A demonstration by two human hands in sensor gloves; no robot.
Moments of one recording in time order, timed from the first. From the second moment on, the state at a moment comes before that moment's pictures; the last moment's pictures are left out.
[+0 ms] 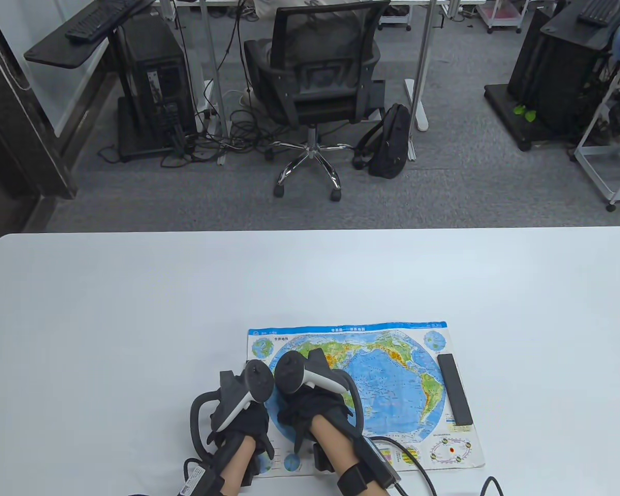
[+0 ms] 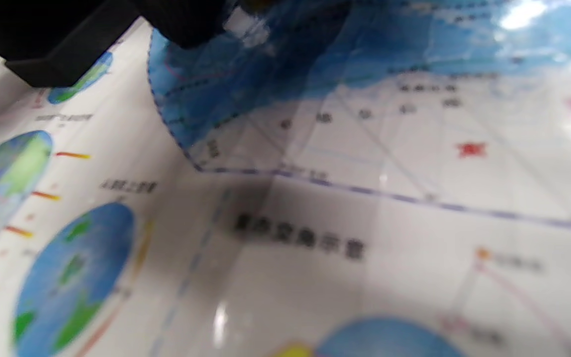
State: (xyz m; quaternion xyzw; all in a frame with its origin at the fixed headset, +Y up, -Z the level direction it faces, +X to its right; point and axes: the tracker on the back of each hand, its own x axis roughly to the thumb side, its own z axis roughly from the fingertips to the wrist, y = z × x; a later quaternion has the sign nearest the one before) left_hand -0.140 -0.761 -0.336 -0.14 0.04 0.08 0.99; right_hand -0.008 -0.774 -0.365 0.19 0.31 0.93 0.10
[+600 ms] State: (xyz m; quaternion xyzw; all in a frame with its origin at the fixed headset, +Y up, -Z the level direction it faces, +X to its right) left_hand -0.163 -0.705 -0.342 -0.15 0.06 0.21 0.96; right_hand 0.071 -0.710 -0.359 0.20 0.21 0.93 0.21
